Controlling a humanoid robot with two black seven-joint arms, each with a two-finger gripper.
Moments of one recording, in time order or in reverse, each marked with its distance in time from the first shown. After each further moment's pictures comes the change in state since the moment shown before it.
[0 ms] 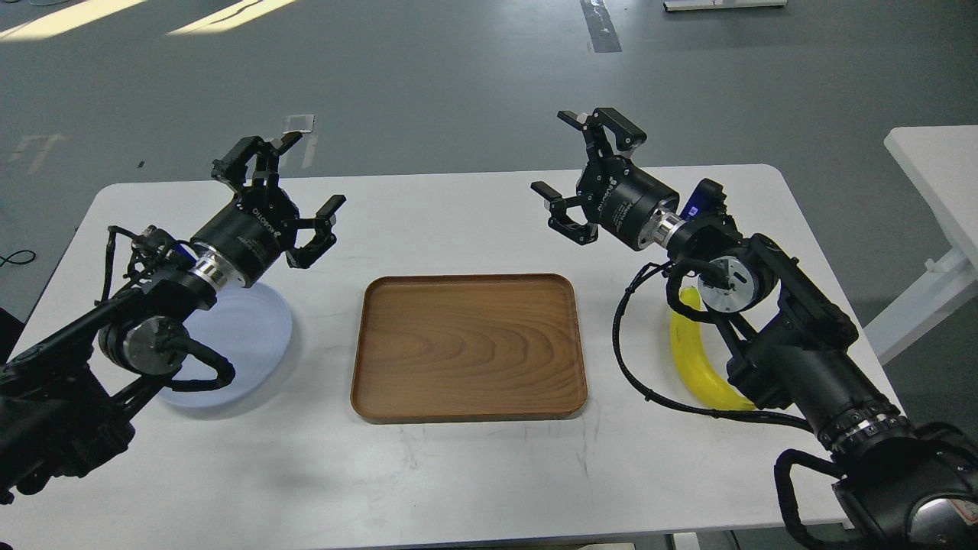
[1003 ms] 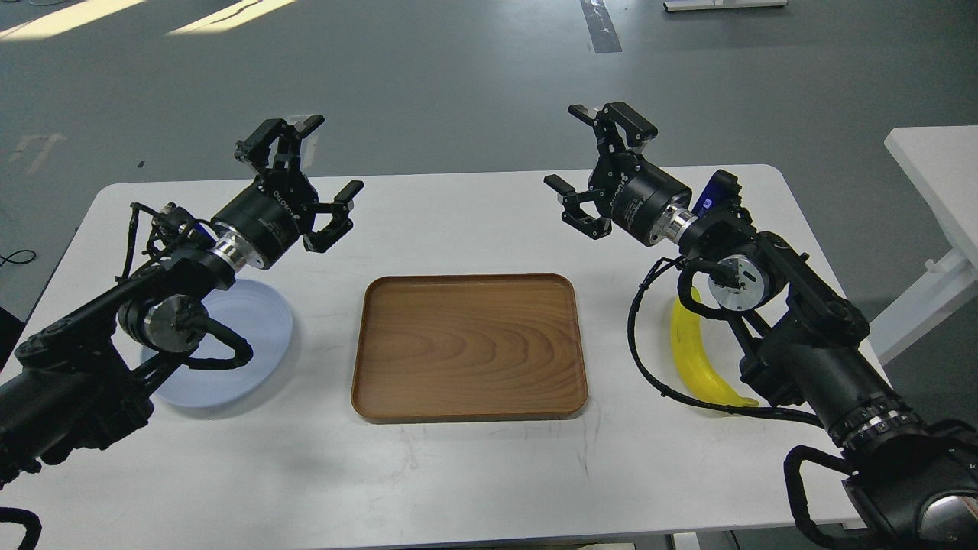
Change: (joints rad) left arm -0.080 -0.044 0.058 0.077 -0.002 -0.024 0.000; right arm 0.007 -0.027 0.000 -0.006 -0.028 0.014 0.040
